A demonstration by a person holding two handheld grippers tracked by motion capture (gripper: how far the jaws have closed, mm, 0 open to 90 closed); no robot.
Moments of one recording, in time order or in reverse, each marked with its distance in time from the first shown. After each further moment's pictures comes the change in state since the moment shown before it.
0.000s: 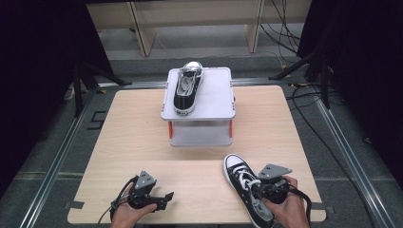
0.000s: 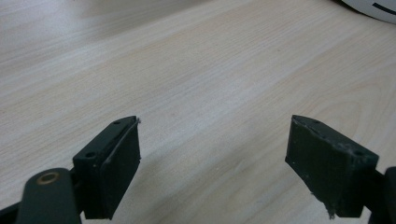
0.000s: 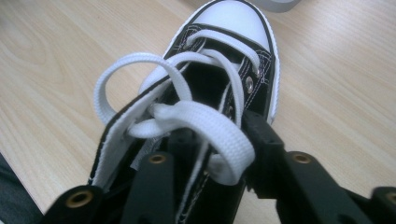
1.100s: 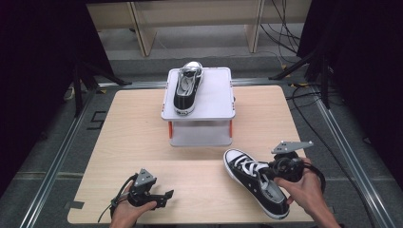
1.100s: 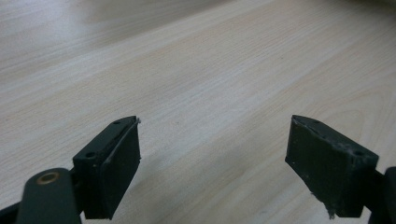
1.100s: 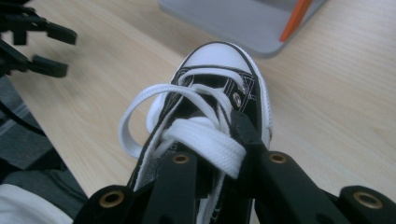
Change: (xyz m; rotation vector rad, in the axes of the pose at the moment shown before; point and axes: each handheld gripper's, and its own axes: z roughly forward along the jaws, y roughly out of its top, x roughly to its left) left arm 0.004 0.003 0.002 -0.021 -0.015 -0.013; right arm -0.037 0.051 -0.048 -0.035 0.166 0.183
